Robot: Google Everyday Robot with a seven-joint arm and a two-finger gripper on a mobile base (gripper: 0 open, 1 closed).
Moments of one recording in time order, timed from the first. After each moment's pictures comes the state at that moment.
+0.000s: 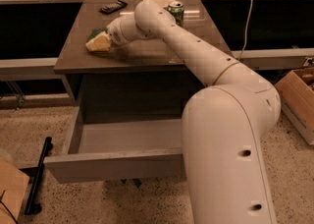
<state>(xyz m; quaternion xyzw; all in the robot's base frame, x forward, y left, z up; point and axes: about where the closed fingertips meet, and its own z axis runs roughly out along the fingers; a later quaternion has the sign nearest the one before) 0.838 0.184 0.836 -0.45 0.72 0.24 0.47</state>
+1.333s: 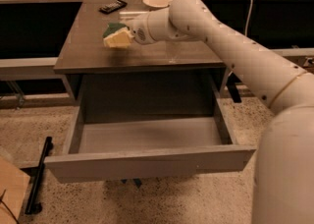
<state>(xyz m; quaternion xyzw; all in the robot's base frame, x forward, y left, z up) 0.761 0.107 0.889 -0.43 0.71 0.28 0.48</state>
